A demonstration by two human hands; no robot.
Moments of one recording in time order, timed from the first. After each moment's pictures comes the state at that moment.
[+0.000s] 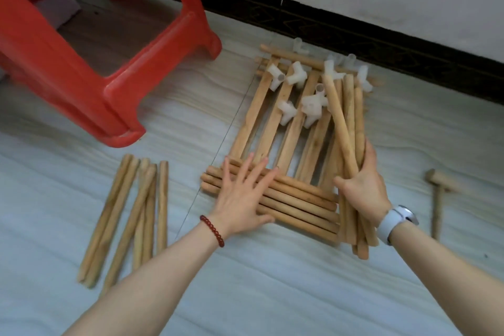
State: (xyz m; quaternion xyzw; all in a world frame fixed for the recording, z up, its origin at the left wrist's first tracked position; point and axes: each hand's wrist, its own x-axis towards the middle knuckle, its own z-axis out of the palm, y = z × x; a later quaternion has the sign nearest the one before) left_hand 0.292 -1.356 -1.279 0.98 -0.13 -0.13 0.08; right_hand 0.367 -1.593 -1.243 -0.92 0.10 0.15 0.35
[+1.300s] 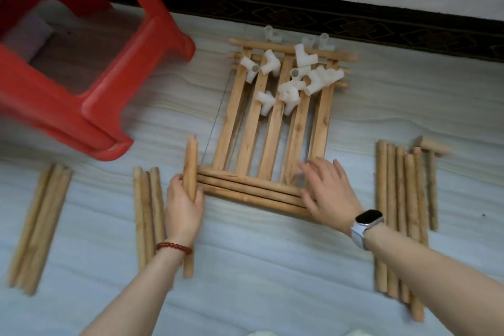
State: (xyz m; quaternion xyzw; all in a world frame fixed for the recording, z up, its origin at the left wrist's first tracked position) left_hand 0.261 -1.323 -1.269 0.89 0.32 -0.01 0.33; right_hand 0.314 -1.597 -1.261 -0.96 -0.22 0.13 0.13
